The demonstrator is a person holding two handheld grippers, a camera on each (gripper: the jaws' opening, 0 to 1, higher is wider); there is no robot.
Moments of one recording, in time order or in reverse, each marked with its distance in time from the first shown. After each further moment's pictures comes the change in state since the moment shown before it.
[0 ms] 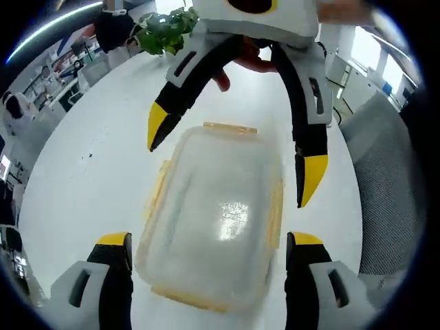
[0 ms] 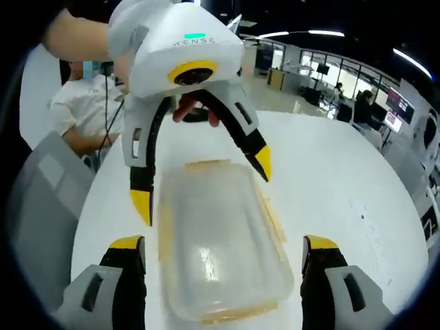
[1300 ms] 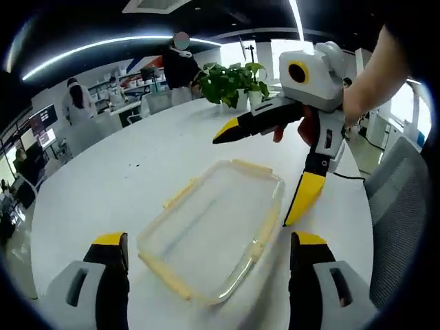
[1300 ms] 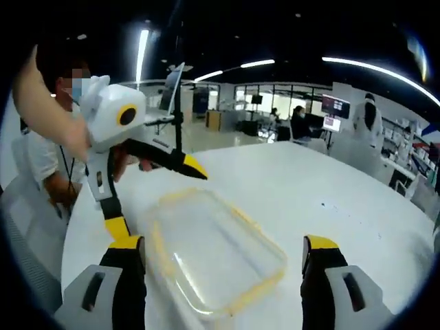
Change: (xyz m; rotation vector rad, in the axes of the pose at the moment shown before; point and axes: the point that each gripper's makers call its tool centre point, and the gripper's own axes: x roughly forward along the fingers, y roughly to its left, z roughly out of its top) left arm -0.024 -0.007 0.003 -0.248 -0.358 0.272; right arm -0.033 -0.006 0.003 0.232 -0.299 -0.332
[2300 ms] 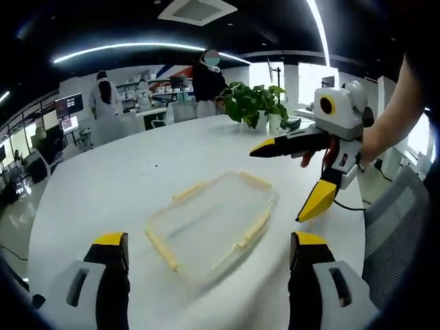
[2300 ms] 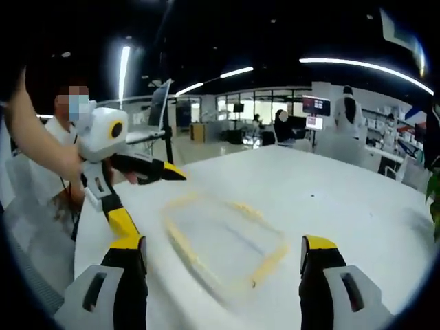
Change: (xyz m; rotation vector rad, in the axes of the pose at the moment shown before) left arm -0.033 -0.002 0.001 -0.175 -0.108 0.111; right arm -0.030 0.015 -0.001 0.095 -0.068 -0.071
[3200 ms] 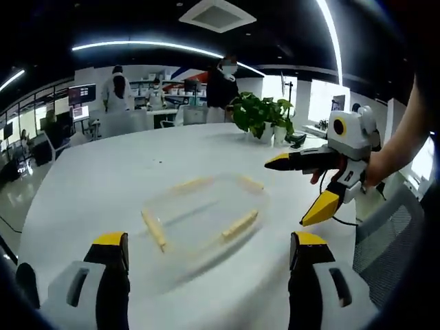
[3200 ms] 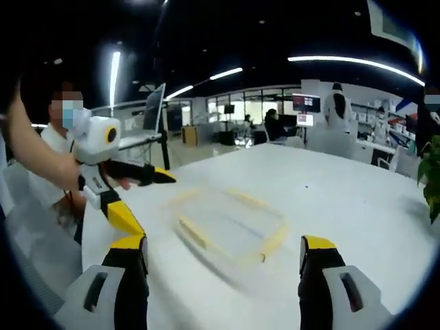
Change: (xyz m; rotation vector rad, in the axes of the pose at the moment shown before) left arm -0.020 -0.015 -0.010 -0.098 -0.040 0.022; right arm -0.026 0.014 -0.011 0.048 -0.014 -0.047
